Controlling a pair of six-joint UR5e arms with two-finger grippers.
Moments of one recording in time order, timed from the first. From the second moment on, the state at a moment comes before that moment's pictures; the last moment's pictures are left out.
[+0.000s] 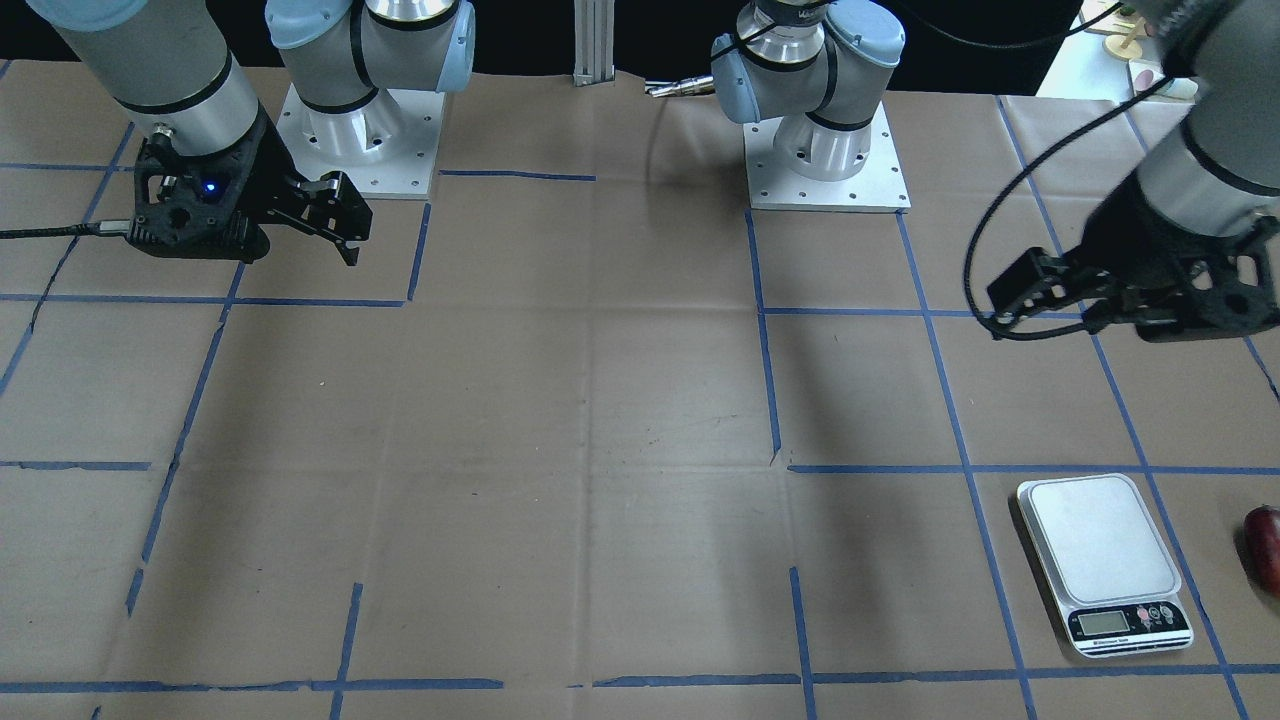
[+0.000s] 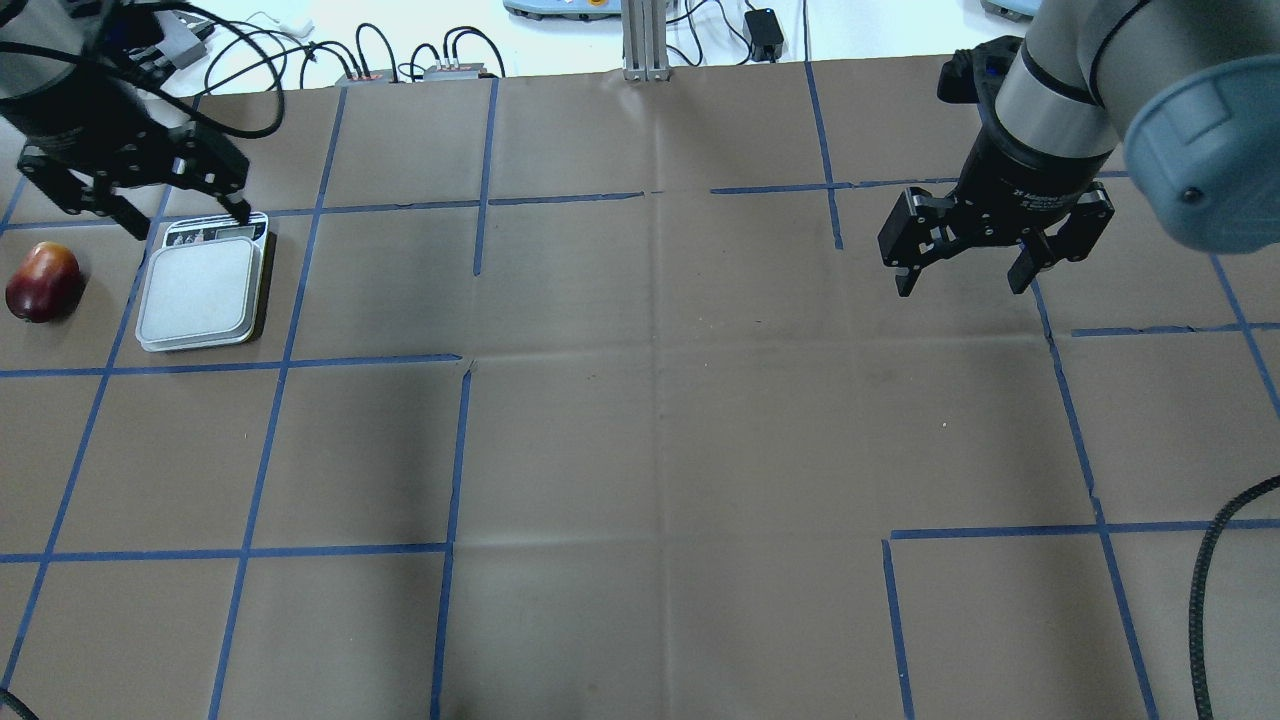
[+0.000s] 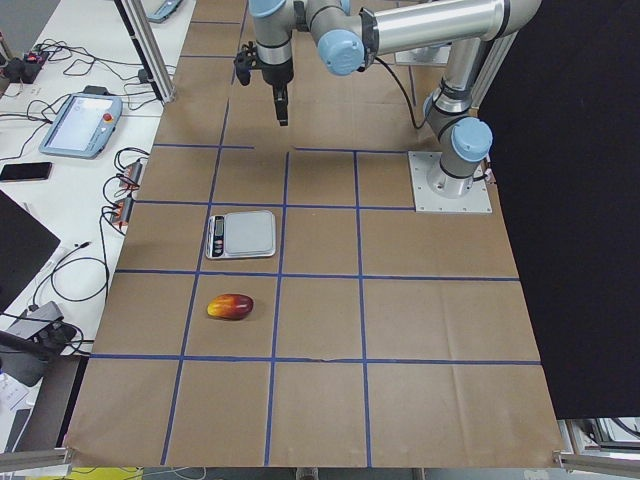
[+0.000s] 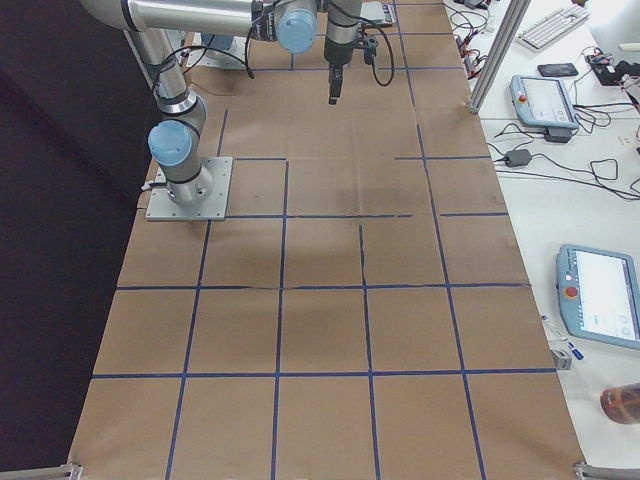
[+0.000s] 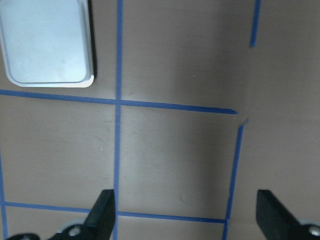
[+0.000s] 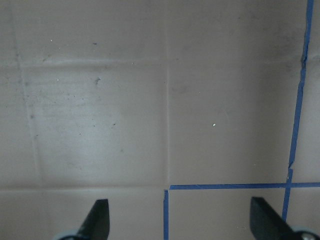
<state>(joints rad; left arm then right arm) -1.21 -1.70 -1.50 -1.55 1.56 0.28 1.53 -1.60 1.68 -1.57 -1.56 -0.02</state>
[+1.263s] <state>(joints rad) -0.83 -2.37 -0.99 -1.33 1.56 0.82 1.53 -1.60 1.68 -1.57 -1.56 -0.02</state>
